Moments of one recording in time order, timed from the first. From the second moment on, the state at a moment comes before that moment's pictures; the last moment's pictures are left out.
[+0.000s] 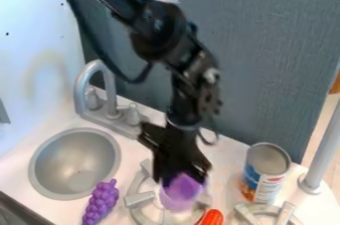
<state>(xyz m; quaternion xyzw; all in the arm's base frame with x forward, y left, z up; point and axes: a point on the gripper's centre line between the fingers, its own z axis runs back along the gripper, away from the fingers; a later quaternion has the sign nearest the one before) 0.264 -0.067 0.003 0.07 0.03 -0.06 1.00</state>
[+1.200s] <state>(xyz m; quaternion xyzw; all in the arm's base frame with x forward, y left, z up) 0.311 -0.031 -0.062 0.06 0.13 0.00 0.99</state>
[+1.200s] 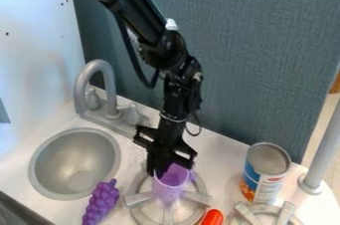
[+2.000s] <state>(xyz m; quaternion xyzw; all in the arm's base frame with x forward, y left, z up) 0.316 -0.012 -0.069 -0.04 0.09 -0.02 0.99</state>
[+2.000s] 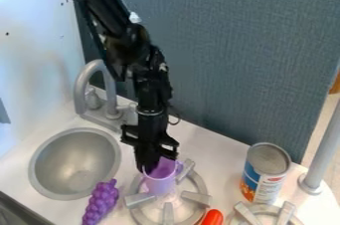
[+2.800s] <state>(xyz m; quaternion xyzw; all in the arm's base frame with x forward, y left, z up) 0.310 -0.033 -0.074 -0.05 0.11 -0.01 0.99</state>
